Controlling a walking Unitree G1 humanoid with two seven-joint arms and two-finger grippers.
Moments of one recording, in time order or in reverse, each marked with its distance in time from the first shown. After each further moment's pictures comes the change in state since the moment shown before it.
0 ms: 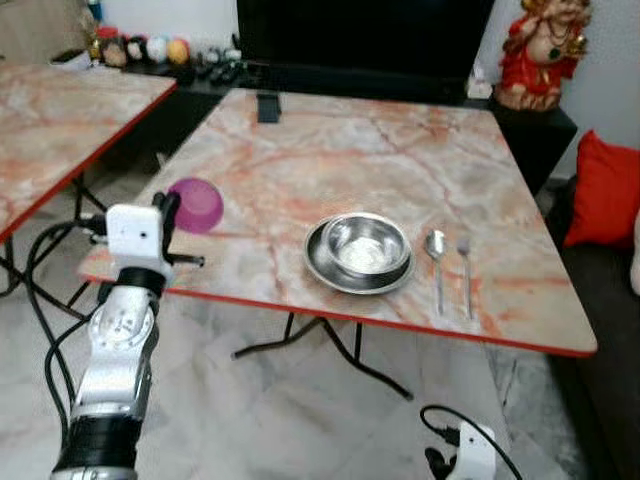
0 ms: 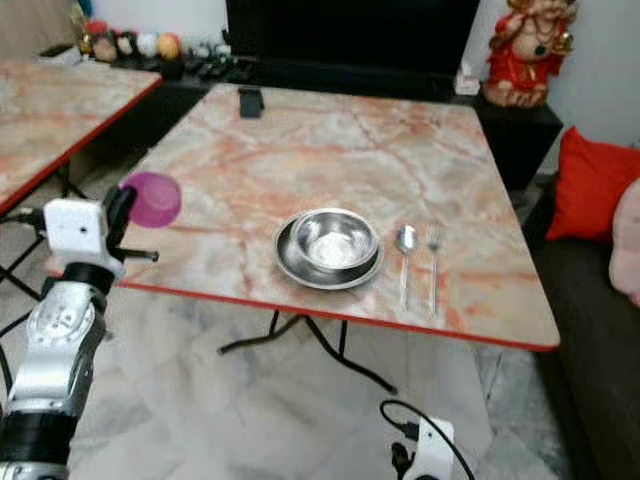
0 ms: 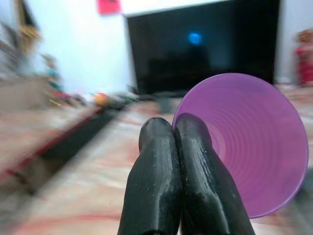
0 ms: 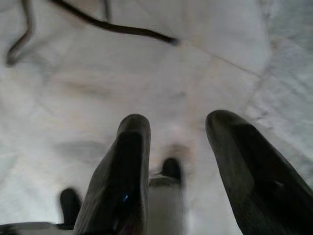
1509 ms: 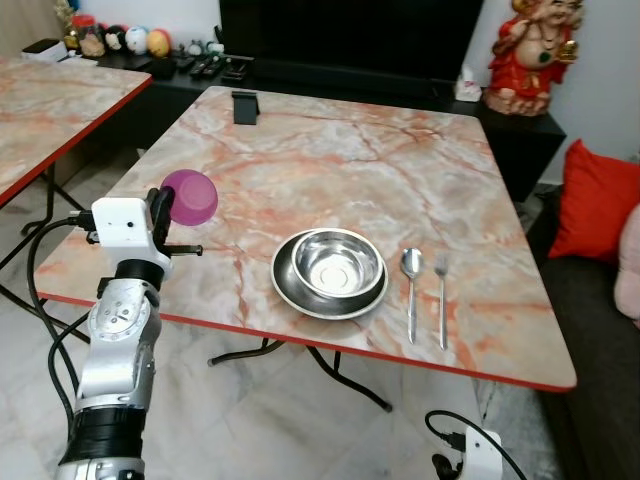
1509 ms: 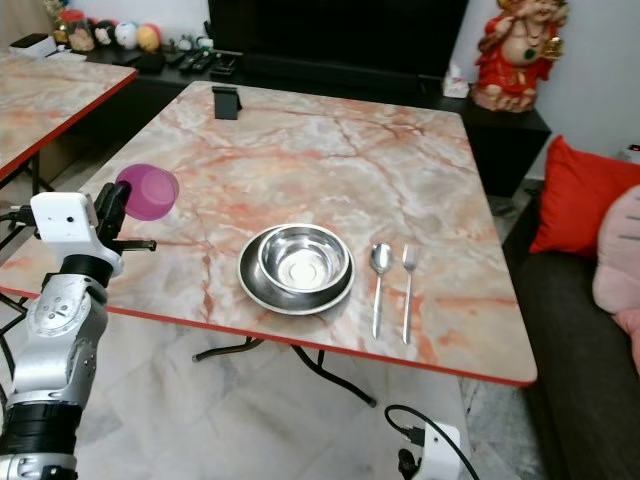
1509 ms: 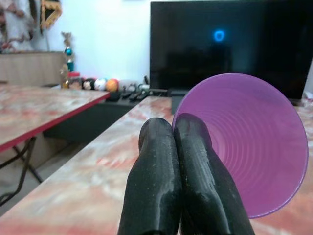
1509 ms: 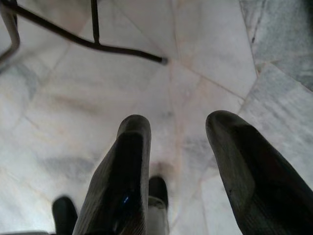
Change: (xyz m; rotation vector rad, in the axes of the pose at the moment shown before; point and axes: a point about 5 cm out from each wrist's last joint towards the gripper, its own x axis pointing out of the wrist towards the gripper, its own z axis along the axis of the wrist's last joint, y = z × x) left arm 0.004 0.031 0.008 -0.035 0.008 0.126; right arm 0.003 0.010 0.009 -0.018 -0.011 0.033
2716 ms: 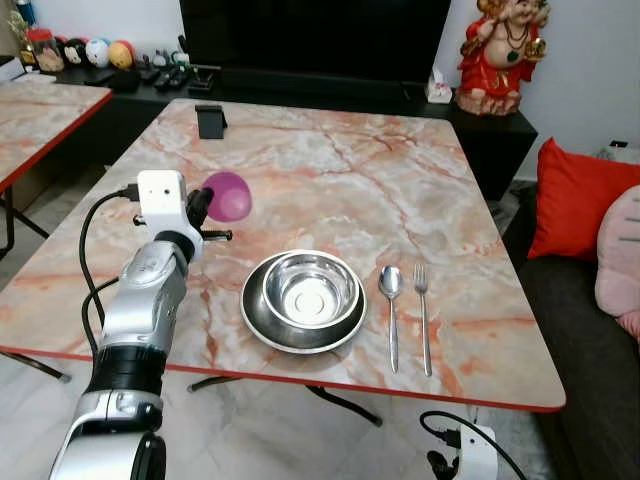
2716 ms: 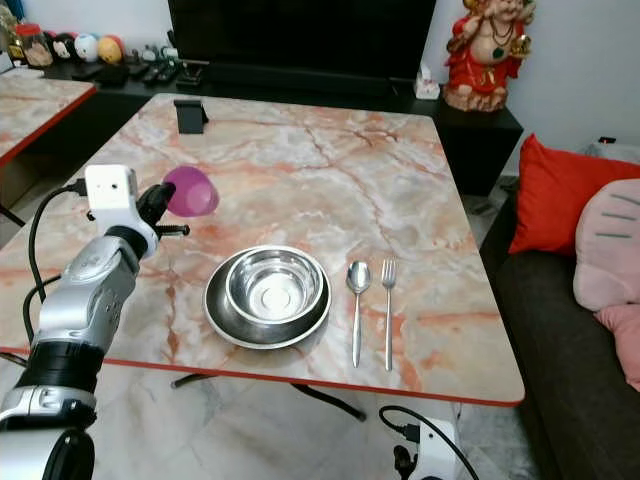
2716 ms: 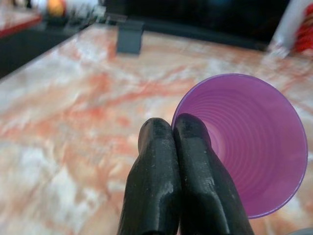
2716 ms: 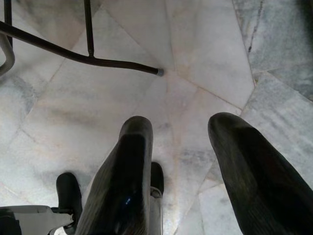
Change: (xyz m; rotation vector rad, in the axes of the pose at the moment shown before) left arm 0.047 -0.028 -0.018 -0.133 0.362 -0.022; right arm -0.001 -0.002 -0.002 -0.041 0.009 0.022
